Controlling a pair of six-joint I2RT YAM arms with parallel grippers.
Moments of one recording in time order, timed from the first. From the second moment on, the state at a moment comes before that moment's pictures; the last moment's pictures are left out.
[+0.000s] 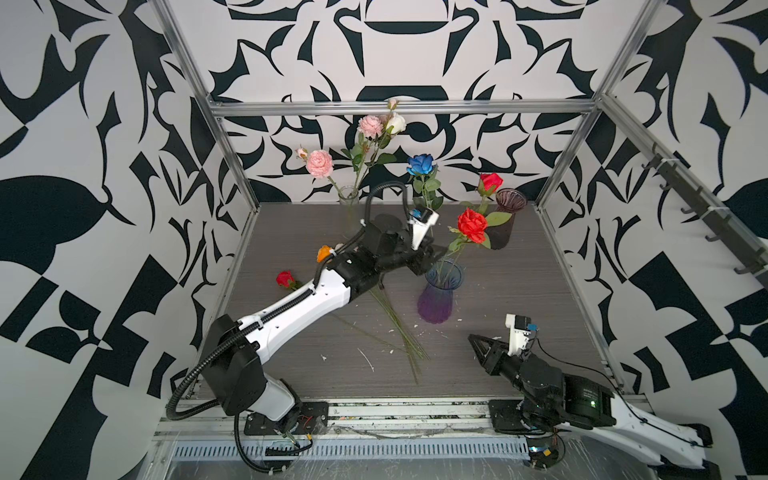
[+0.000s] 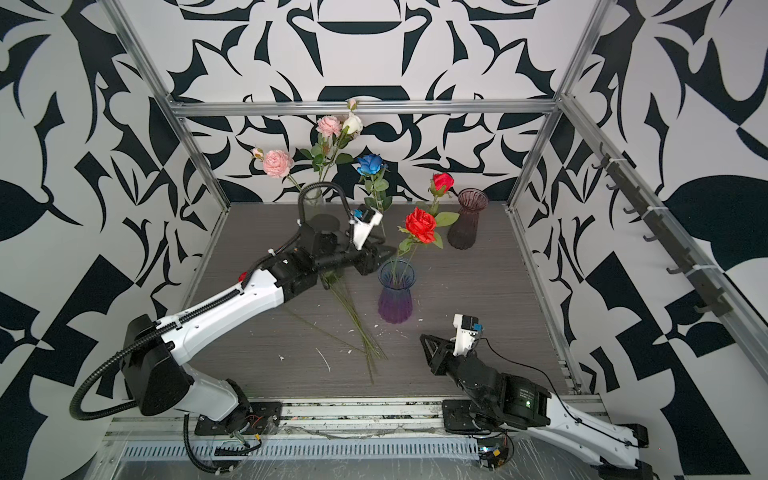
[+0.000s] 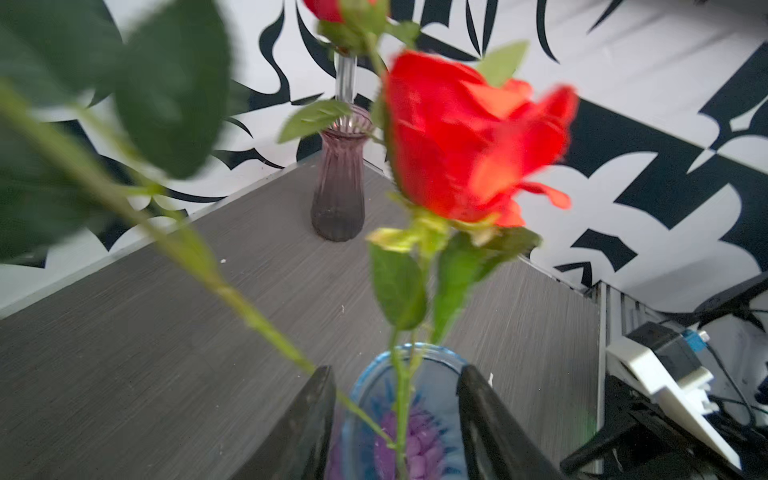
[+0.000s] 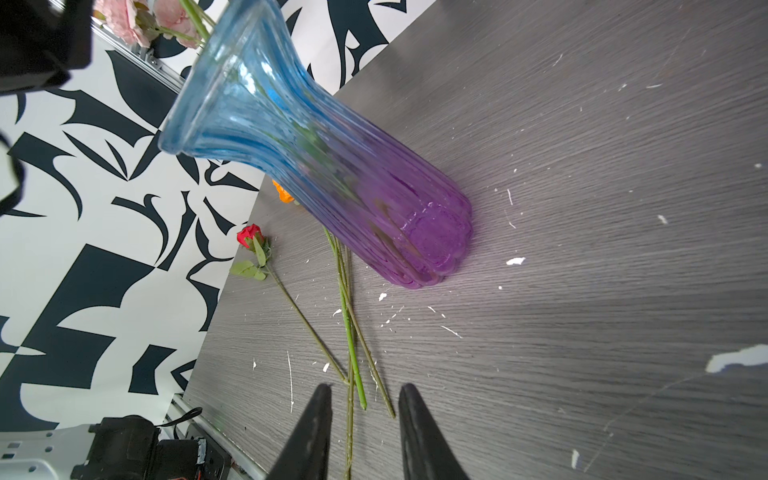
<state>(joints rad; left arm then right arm) -0.74 1.50 1.30 -0.08 0.37 -0.15 1.19 0.02 0.22 -0.62 0.51 1.08</state>
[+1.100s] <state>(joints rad) -0.95 1.71 1.61 -0.20 0.39 0.02 1.19 0.02 0.22 -0.64 0.52 1.09</state>
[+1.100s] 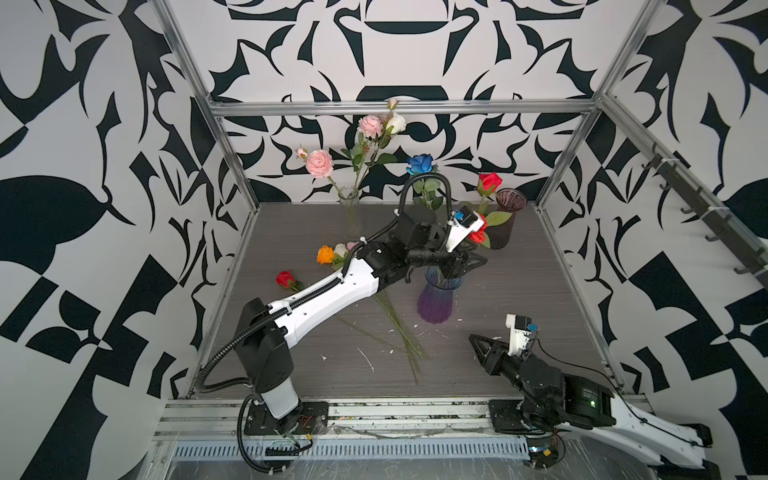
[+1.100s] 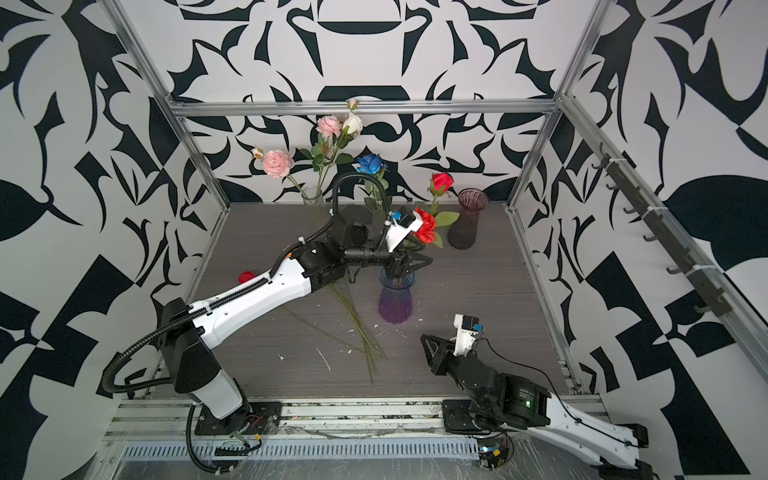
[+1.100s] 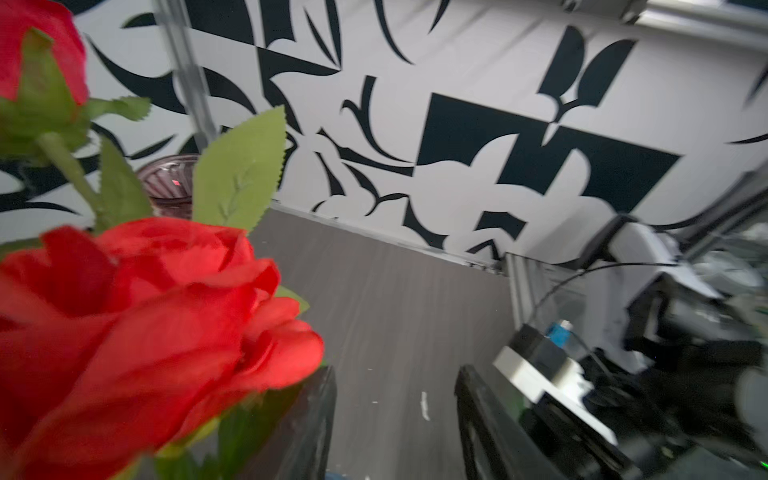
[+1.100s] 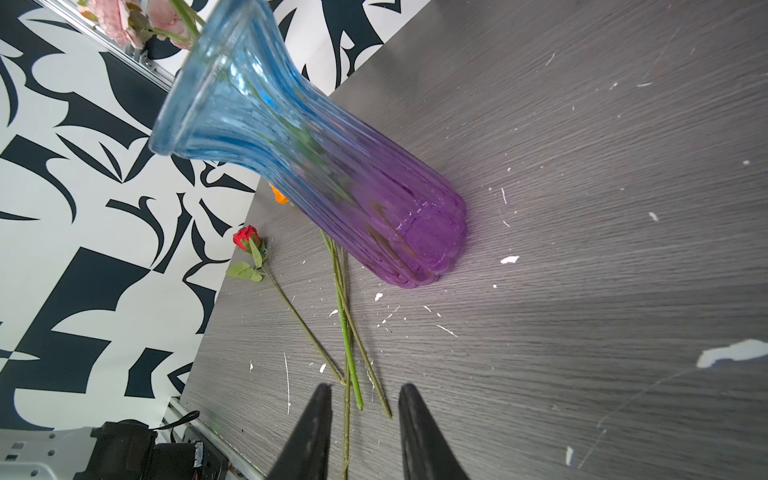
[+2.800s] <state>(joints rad) -1.00 1.81 1.71 -0.35 -0.12 0.05 1.19 0.02 0.22 -0.64 0.52 1.09</state>
